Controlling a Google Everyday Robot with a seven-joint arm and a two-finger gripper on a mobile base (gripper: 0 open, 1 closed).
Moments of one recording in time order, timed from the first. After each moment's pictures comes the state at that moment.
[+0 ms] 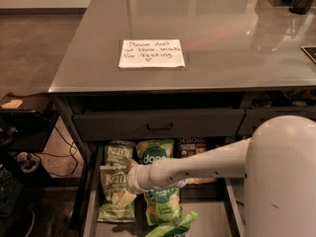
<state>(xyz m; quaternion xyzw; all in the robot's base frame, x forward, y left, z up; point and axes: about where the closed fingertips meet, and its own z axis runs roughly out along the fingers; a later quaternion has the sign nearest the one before) 0.497 0.143 0.439 -0.63 0.66 0.20 0.35</state>
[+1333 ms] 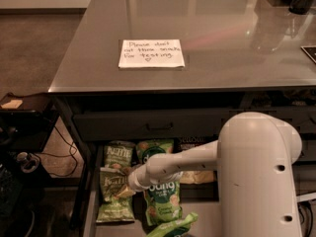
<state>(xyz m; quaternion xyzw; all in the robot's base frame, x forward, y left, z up) 0.513 0.146 0.379 -0.65 0.67 0.22 0.30</state>
